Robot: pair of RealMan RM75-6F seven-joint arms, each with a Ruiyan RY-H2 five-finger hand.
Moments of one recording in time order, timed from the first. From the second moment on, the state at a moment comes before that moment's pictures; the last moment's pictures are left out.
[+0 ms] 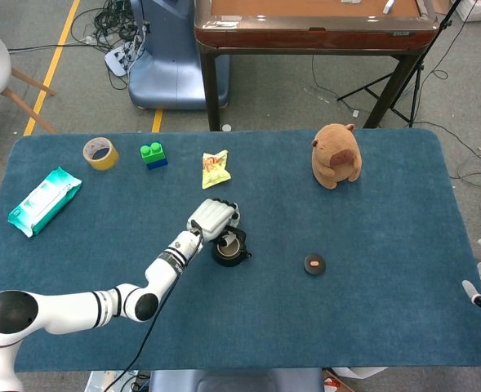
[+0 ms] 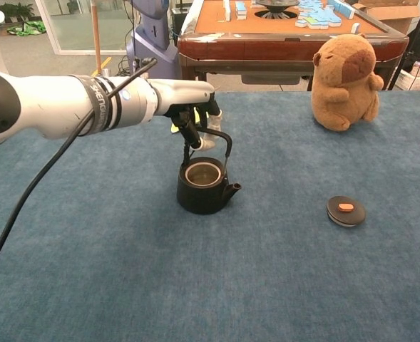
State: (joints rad) left arm -1.19 -1.62 -0.22 -1.36 0.71 0.74 0.40; right arm -0.04 -1.01 0.11 -1.63 -1.46 1.62 -0.08
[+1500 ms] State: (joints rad) left arm -0.93 -1.27 -0.19 -1.64 0.79 0.99 0.26; right arm 0.03 -0.98 0.11 -1.70 -1.51 1.54 -0.12
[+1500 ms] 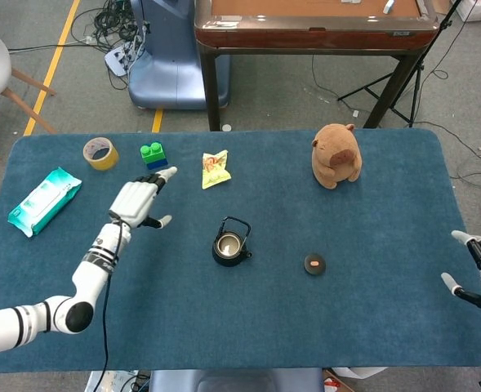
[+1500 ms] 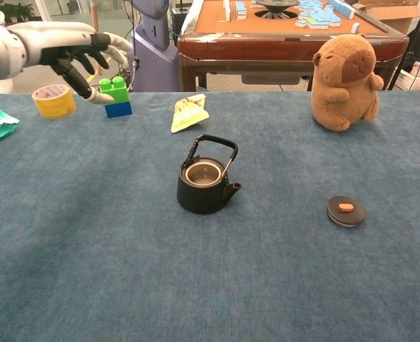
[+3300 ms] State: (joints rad) left arm -0.38 -1.01 -0.07 -1.82 1.10 1.27 0.12; right arm 0.52 -1.29 0.06 -1.54 -1.47 0.90 -0.38
